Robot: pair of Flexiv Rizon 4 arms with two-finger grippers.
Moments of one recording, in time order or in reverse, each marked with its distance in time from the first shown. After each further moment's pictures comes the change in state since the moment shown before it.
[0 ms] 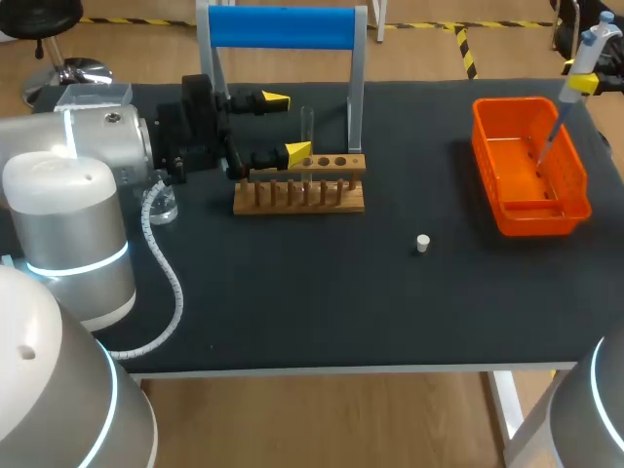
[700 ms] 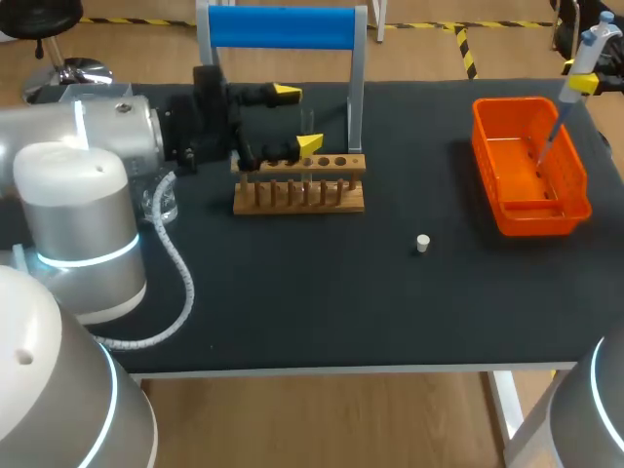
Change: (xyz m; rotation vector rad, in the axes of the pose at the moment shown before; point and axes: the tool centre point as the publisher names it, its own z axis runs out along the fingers) left arm 0.004 -0.015 0.018 0.004 0.019 -0.003; right arm 0.000 0.000 0.000 0.000 0.000 0.000
